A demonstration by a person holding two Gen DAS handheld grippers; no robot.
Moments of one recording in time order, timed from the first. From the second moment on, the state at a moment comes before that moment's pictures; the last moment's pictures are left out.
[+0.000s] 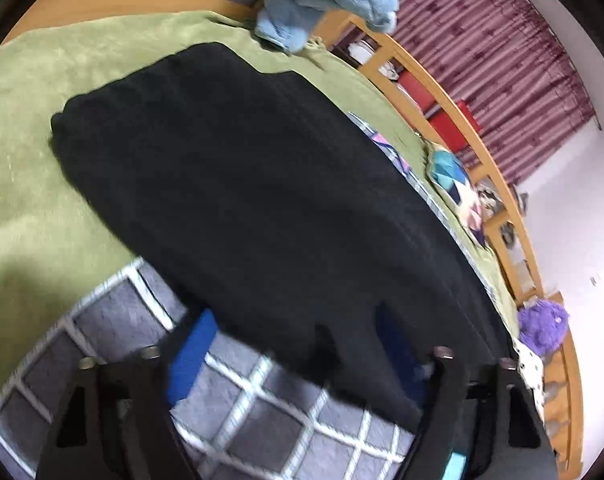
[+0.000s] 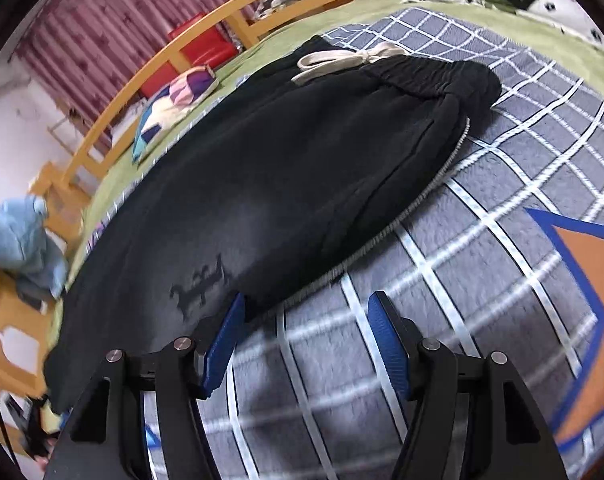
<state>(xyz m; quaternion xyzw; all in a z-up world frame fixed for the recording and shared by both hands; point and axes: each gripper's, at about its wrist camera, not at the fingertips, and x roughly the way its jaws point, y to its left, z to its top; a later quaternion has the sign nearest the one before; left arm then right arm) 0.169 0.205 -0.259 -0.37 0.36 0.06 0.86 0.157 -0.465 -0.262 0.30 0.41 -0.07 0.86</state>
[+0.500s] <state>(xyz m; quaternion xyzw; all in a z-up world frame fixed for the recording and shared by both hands) 0.232 0.208 -0.164 -0.31 0.32 0.03 0.89 0.219 -0.452 -0.172 0.27 0.35 -0.02 0.90</state>
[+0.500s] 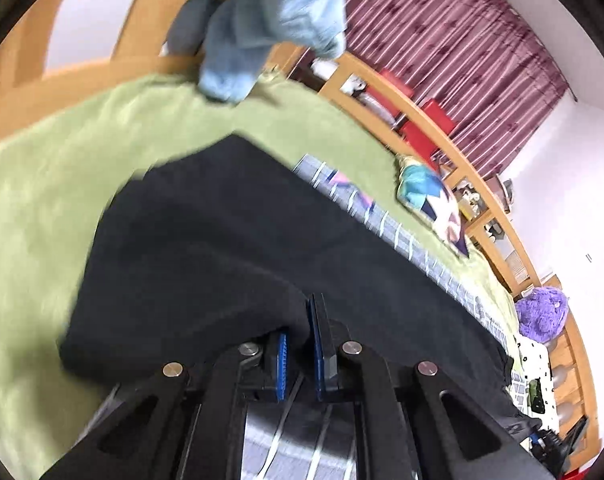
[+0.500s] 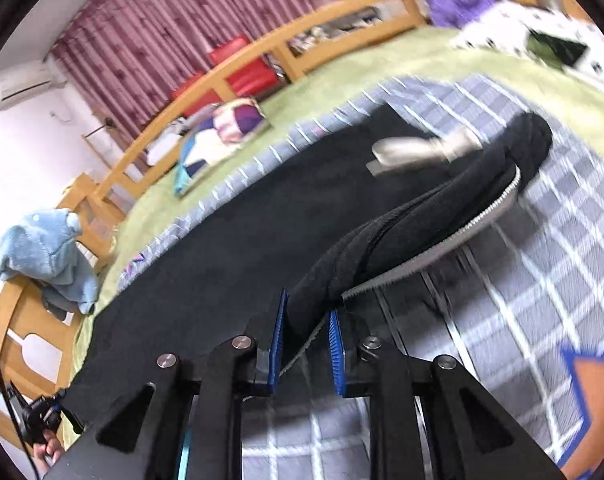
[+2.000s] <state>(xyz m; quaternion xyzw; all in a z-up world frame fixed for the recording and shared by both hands) 0.394 0.144 -0.232 -0.05 0.43 0.13 0.89 0.270 -0.430 -0.252 0.15 0.45 -0.07 0.88</state>
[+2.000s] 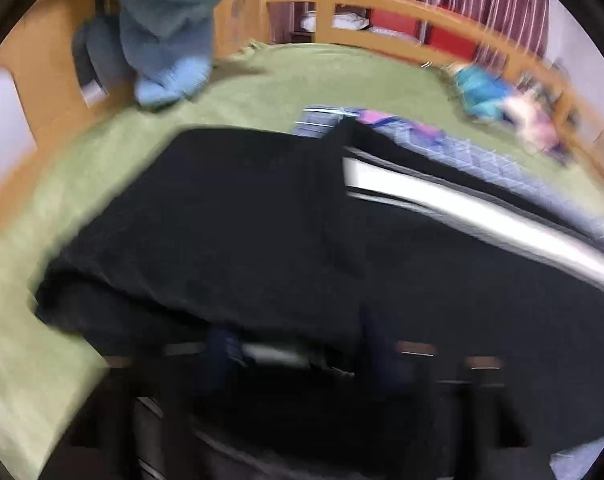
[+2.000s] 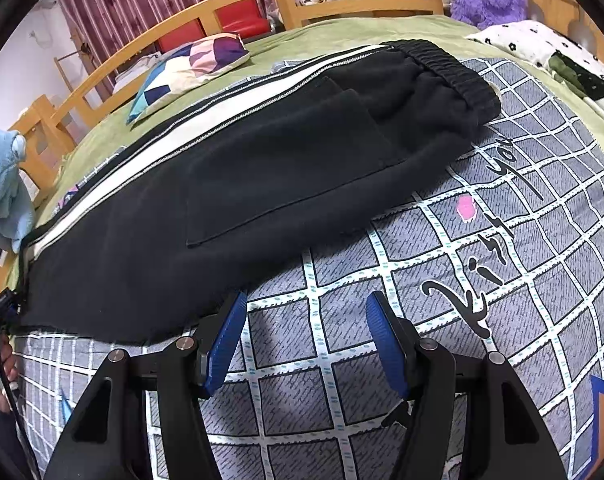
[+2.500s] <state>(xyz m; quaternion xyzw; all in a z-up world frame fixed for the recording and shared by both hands) 0.381 0.258 -0.110 -0.12 0.32 0.20 0.92 0.266 -0.422 -0.249 0.14 0.44 -0.08 0.88</state>
